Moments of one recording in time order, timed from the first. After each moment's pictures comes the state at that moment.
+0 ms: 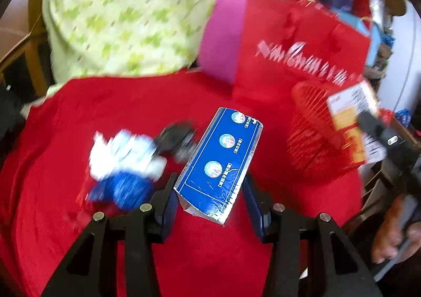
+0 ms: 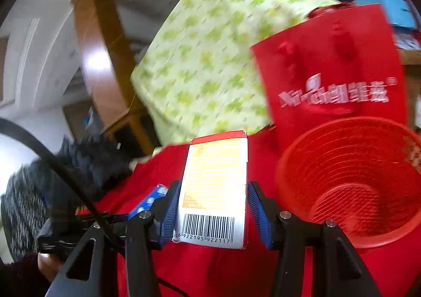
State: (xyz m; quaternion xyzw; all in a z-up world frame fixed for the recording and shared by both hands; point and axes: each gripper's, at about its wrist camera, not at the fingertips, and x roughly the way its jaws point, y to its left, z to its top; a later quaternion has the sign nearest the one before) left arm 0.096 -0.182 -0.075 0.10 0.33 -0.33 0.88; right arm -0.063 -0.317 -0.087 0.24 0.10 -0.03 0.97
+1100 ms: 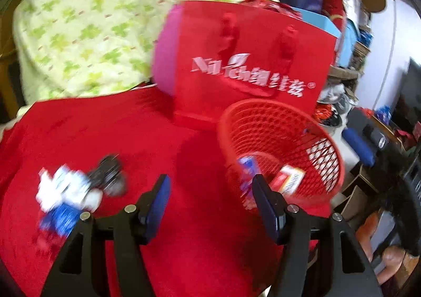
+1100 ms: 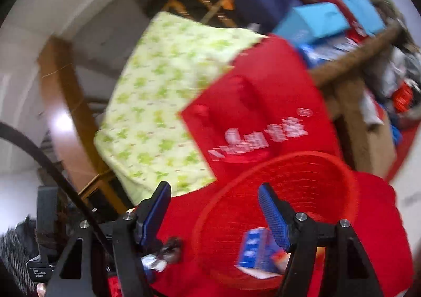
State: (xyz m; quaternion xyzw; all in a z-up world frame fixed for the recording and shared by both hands) left arm 0.067 -0.266 -0.060 0.10 0.33 -0.37 0.86; right arm -0.111 -0.375 -0.077 0.28 0.00 -0.11 0.95
